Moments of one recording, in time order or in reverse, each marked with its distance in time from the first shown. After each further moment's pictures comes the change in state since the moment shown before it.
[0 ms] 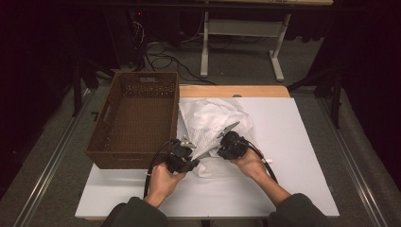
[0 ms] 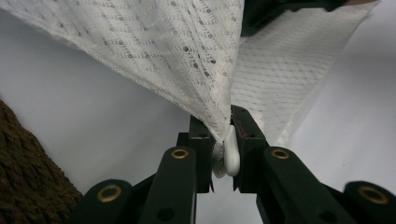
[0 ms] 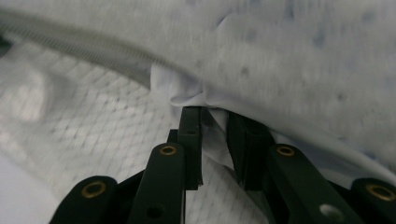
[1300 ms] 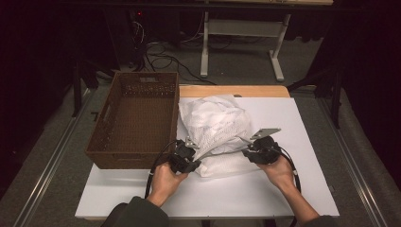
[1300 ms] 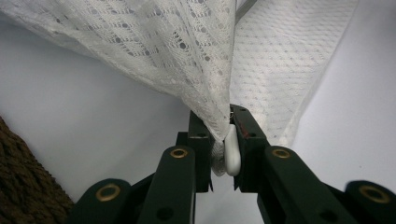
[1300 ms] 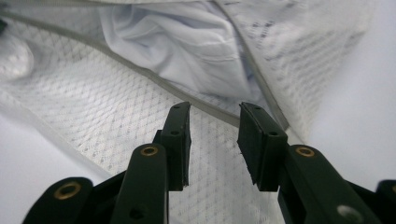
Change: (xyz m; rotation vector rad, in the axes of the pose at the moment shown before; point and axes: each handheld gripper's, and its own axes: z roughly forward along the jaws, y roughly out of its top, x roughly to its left) left arm -0.001 0.001 0.013 0.037 0.019 0.009; right arm -0.032 -0.075 -0.058 -0.178 -0.092 0.156
